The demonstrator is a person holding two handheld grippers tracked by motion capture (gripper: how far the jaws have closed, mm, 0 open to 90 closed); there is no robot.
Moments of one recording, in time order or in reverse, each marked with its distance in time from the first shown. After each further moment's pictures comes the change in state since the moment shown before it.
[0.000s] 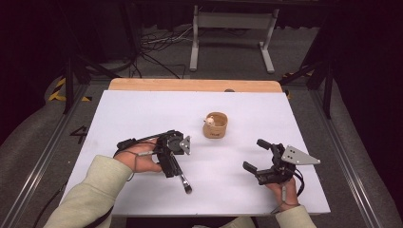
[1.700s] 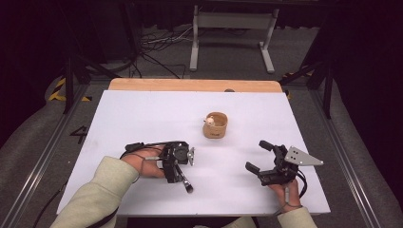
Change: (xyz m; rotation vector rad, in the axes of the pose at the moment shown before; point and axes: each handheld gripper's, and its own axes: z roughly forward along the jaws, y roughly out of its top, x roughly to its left) left arm -0.006 0.005 0.037 0.134 -0.082 0.070; right arm -0.002 -0.003 -0.007 -0.006 -0.003 0.031
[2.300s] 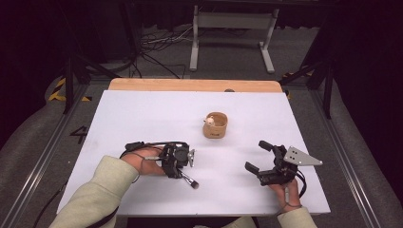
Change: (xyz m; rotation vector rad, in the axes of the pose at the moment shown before) left arm -0.004 0.002 -0.007 0.024 -0.052 0.024; right arm 0.001 -0.001 0.001 0.004 -0.009 -0.003
